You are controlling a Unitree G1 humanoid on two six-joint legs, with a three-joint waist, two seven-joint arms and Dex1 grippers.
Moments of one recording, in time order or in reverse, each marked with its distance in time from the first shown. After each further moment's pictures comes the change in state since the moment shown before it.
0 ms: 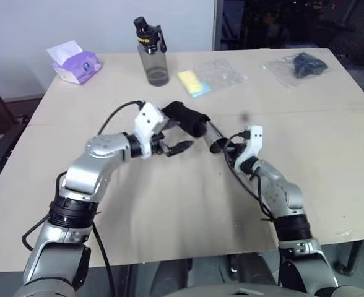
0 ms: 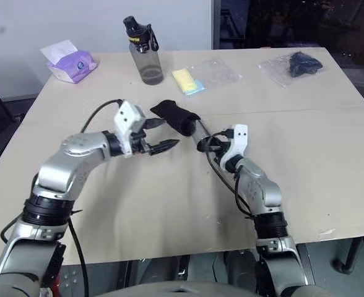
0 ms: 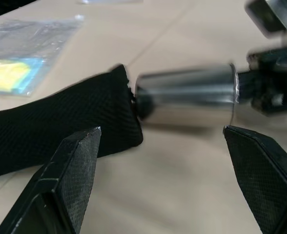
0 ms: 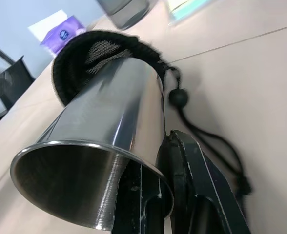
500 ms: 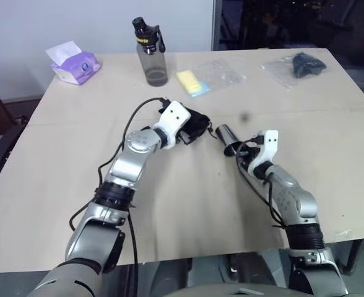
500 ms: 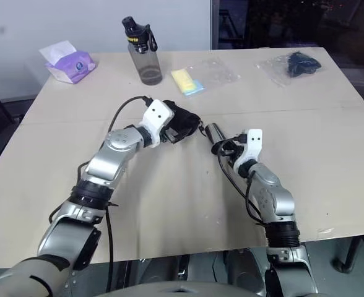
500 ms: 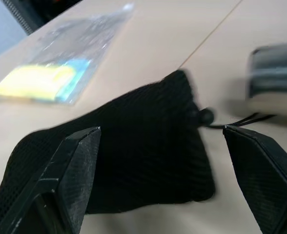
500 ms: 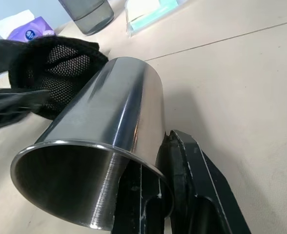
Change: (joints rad) left arm -0.182 -0.247 -0.066 0.409 0.293 -0.207 0.231; right arm 0.067 -0.042 -0.018 -0.057 -0.050 -0.035 -0.003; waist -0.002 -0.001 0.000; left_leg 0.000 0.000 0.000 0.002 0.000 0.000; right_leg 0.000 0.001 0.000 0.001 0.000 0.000
